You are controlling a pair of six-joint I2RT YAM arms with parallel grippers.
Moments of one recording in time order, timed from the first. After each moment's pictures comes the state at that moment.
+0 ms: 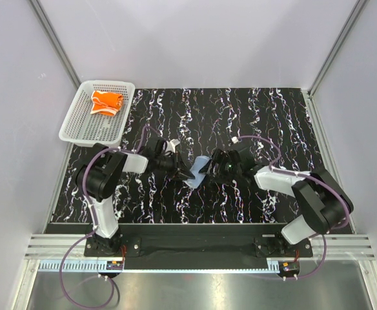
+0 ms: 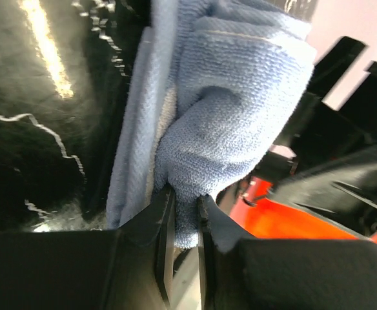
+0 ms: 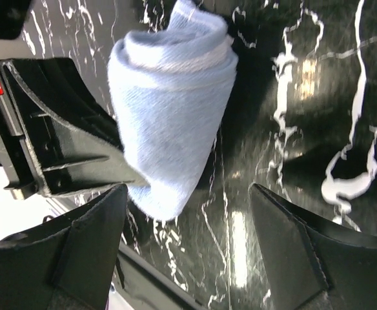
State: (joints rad) left arm -0.44 1.87 0.82 0.19 0.85 -0.82; right arm 0.58 1.52 0.66 0.13 -0.24 0.97
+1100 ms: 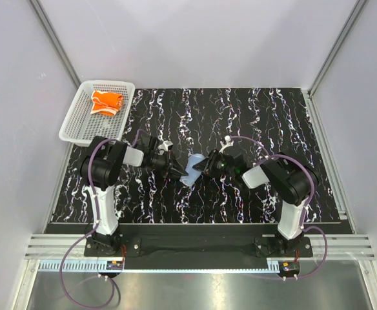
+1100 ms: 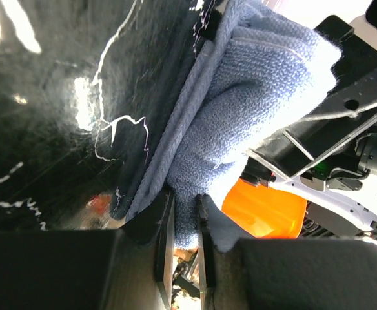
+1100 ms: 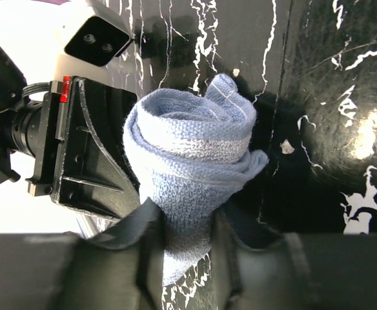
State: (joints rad) left arm -0.30 2.02 0.90 0.10 1.06 -0.87; right arm 0.58 1.88 0.64 0.77 -0.30 1.02
